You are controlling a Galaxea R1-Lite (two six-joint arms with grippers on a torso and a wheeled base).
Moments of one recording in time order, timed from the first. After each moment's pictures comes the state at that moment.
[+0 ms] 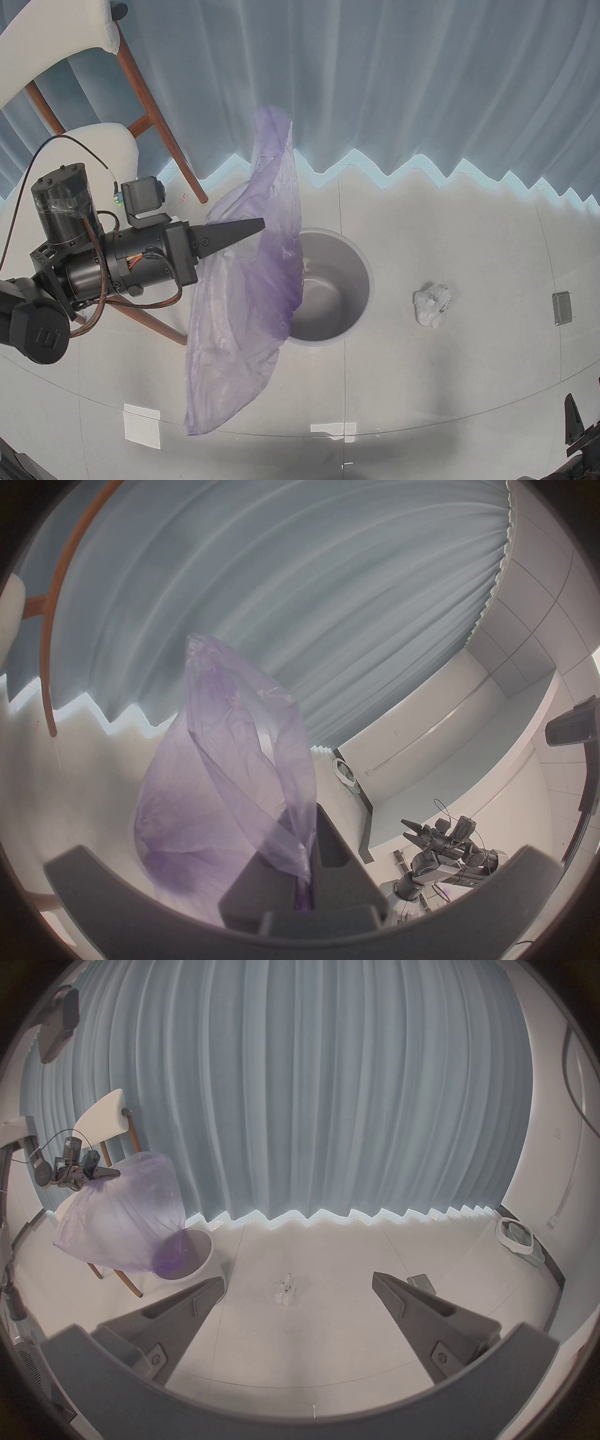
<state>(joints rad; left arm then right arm) -0.40 1.62 -0.79 -0.87 -0.72 -0.38 0.00 0.02 -0.02 0.00 -0.05 0.02</state>
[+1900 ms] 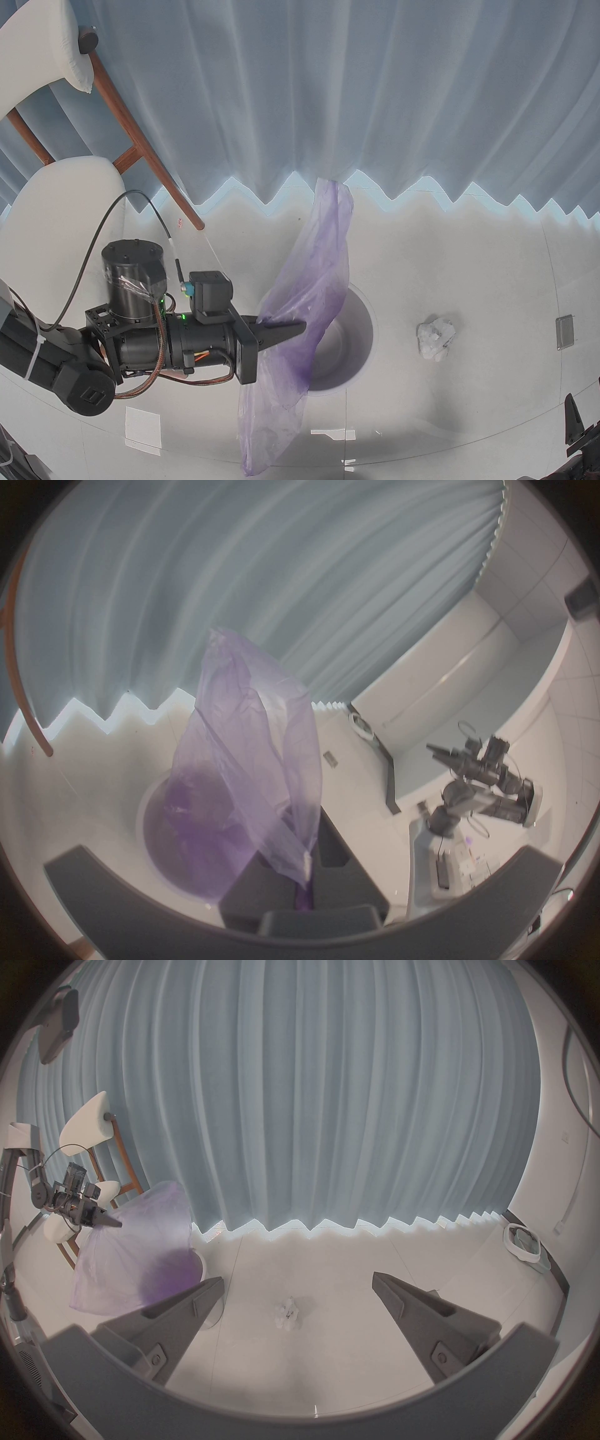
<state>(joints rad) -0.57 1.74 -0.62 -0.86 -0.55 -0.07 0.00 0.02 -0.02 0.00 -0.05 0.02</state>
